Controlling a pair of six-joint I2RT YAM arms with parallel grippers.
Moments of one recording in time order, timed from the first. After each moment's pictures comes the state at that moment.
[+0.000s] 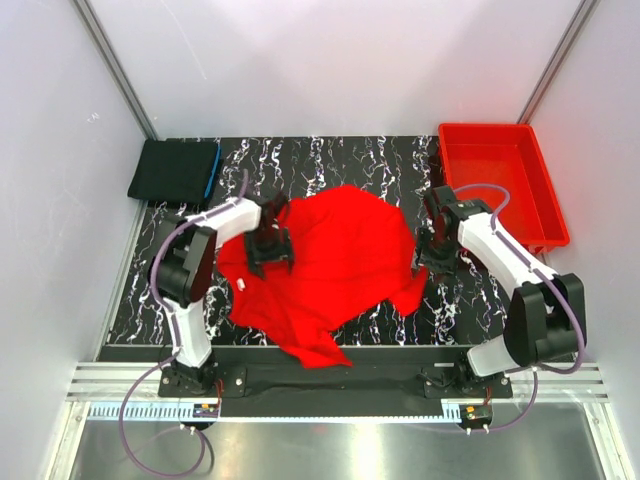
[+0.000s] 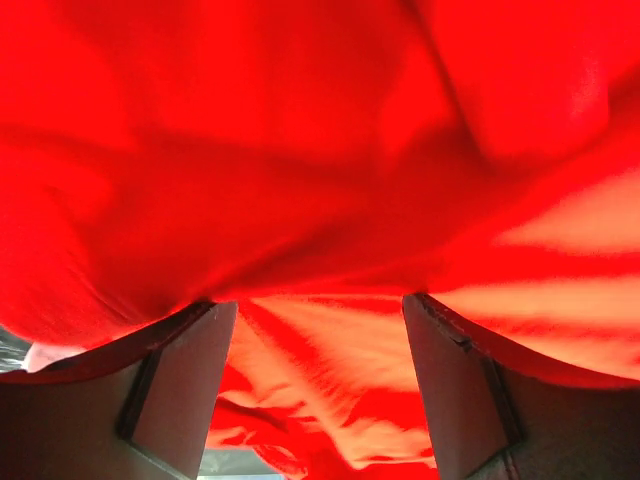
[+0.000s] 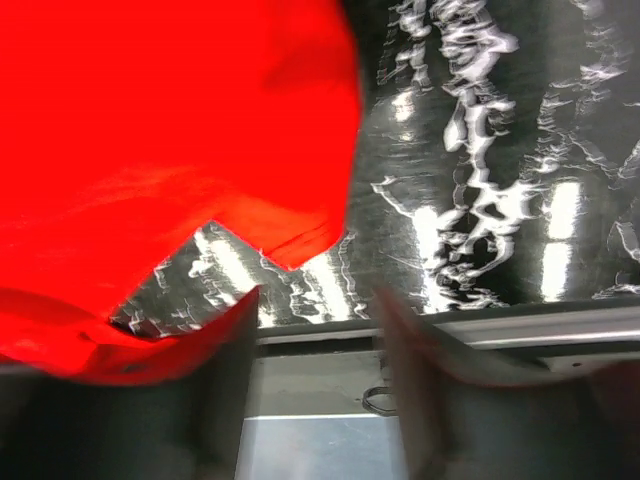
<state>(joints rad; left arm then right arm) -0.42 1.90 1.25 -0.88 0.07 -0.66 0.26 1.46 1.10 -1.05 -0.02 0.53</state>
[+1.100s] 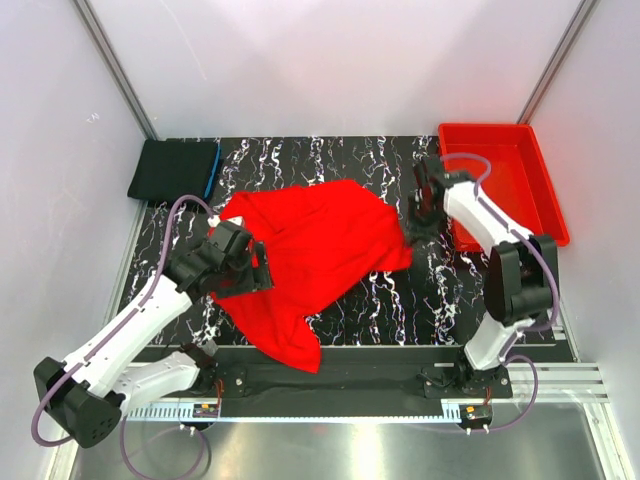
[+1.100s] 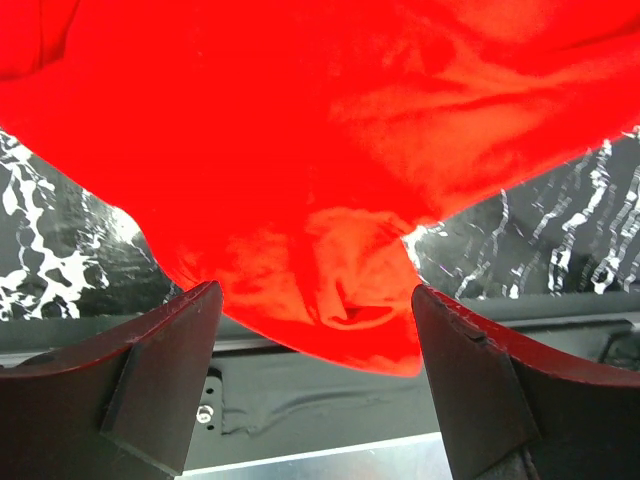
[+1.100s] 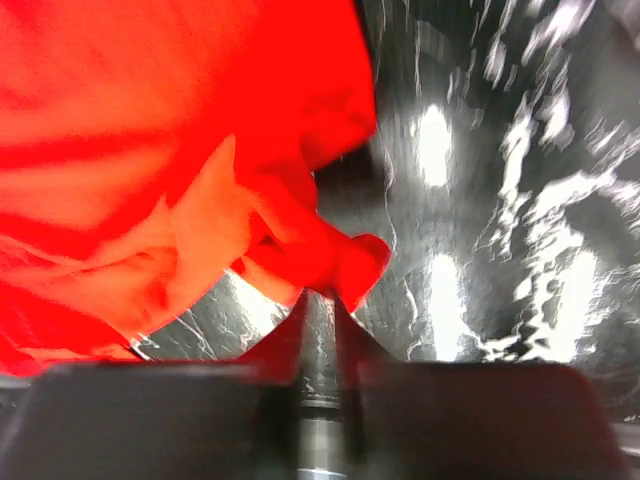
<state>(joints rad) -0.59 1.00 0.94 -1.00 -0.09 -0.74 0.25 1.71 1.29 -0.91 -0.11 0.47</state>
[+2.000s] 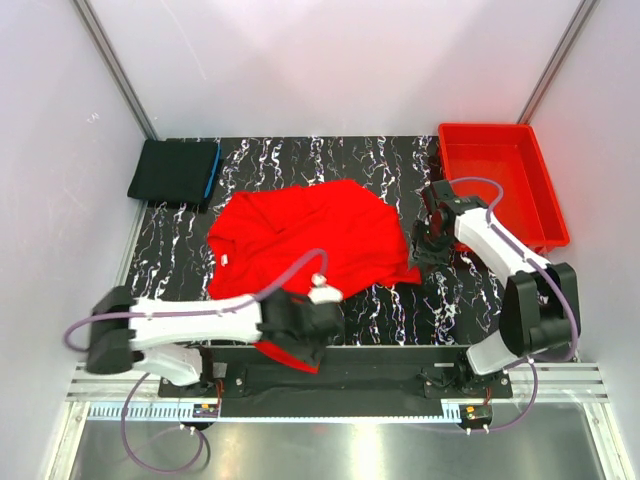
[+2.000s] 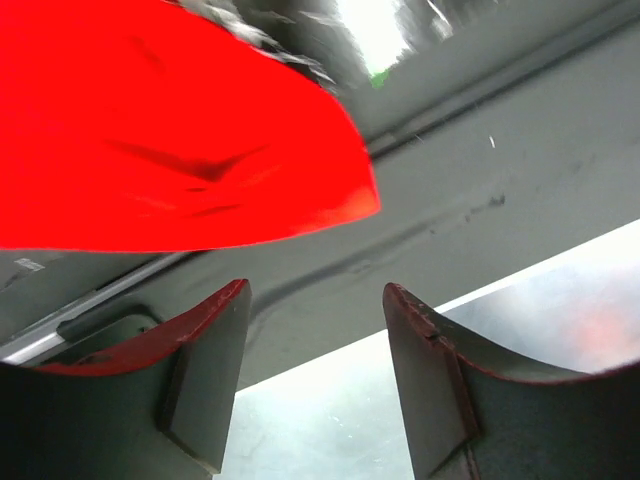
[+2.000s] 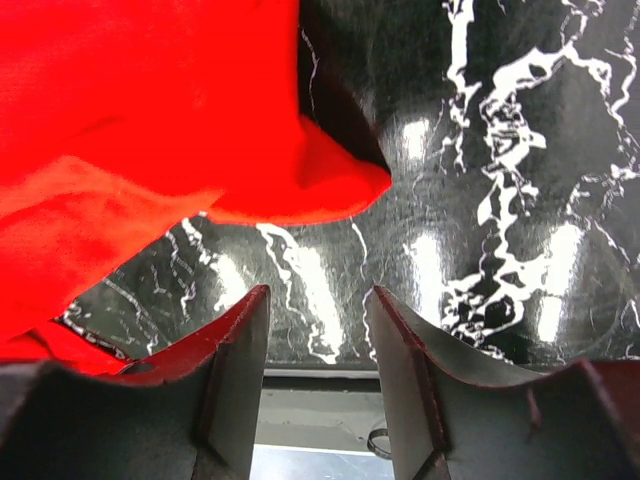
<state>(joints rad) -1.33 1.30 1.00 -1.02 -0.15 -0.85 0.25 1.54 1.12 -0.93 -0.07 0.47</state>
